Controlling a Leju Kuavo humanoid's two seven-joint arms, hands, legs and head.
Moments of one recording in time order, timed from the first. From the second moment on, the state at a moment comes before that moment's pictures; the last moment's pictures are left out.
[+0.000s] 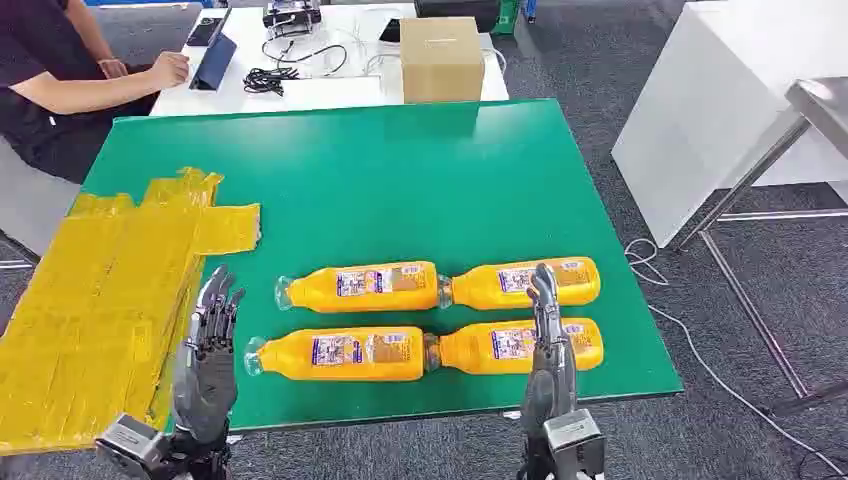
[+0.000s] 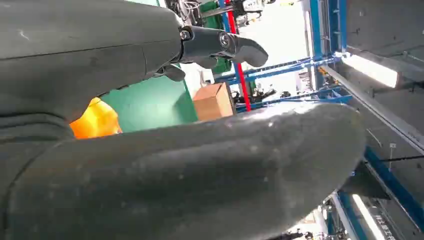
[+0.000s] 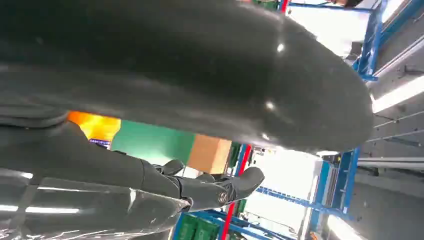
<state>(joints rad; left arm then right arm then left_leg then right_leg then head) 0.14 -0.15 -0.22 -1.67 -0.05 -0.01 -0.63 0.24 0.05 0.29 -1.77 0.22 -0.25 -0.60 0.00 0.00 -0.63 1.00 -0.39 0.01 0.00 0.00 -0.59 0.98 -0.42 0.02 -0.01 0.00</state>
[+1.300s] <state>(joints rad) 0.17 -0.19 -0.13 -1.66 -0.02 -0.11 -0.61 0.25 -0.26 0.24 -1.78 0.88 -0.22 0.05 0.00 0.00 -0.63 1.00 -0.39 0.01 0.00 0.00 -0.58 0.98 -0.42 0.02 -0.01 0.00</state>
